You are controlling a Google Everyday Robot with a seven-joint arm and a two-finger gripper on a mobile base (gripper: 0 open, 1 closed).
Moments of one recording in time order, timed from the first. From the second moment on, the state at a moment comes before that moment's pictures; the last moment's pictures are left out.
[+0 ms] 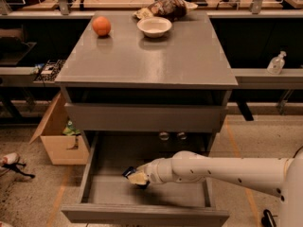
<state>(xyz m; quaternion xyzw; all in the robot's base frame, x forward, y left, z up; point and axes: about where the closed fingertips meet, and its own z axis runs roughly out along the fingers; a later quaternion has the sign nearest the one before) 0.535 0.051 0.460 -0.35 0.84 0.31 0.29</state>
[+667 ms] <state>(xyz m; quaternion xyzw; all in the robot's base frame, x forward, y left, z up) 0.549 0.091 0.441 -0.35 0.82 0.32 0.32</state>
